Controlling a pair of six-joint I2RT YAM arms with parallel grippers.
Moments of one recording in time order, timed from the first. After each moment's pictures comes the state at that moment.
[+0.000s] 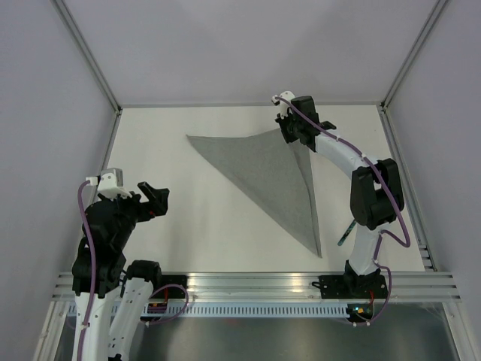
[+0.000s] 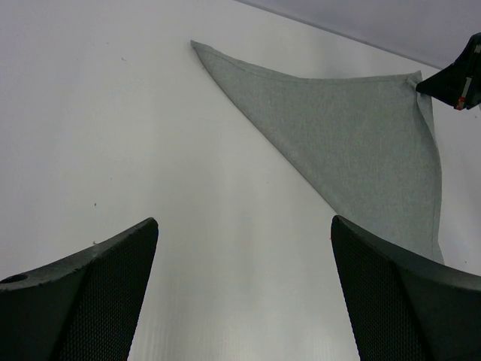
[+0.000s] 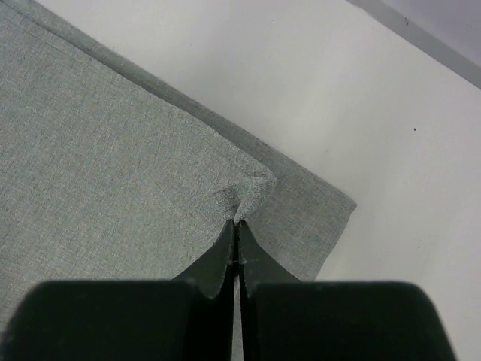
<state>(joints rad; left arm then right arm) -0.09 0.36 0.82 -0.72 0.03 -0.36 0.35 1.92 1.52 -0.25 -0.03 -0.21</state>
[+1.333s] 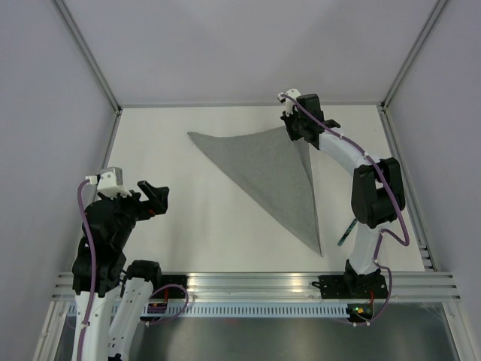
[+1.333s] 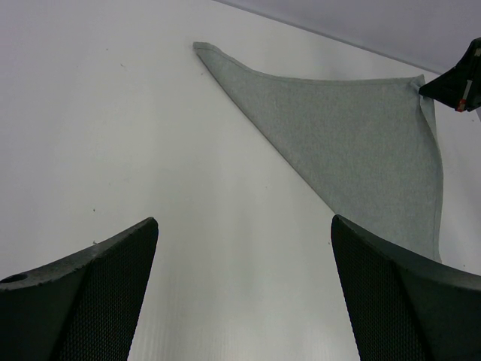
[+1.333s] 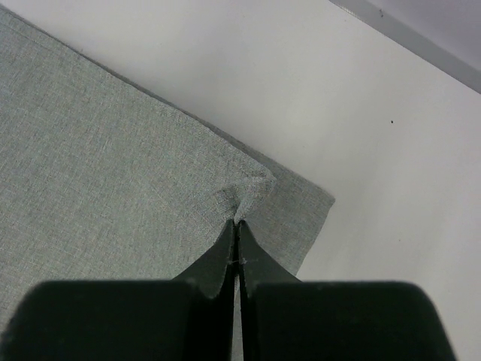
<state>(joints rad) -0.09 0.37 0.82 -0.70 0.03 -0.36 0.31 1.93 1.54 -0.25 -0.03 -0.21</state>
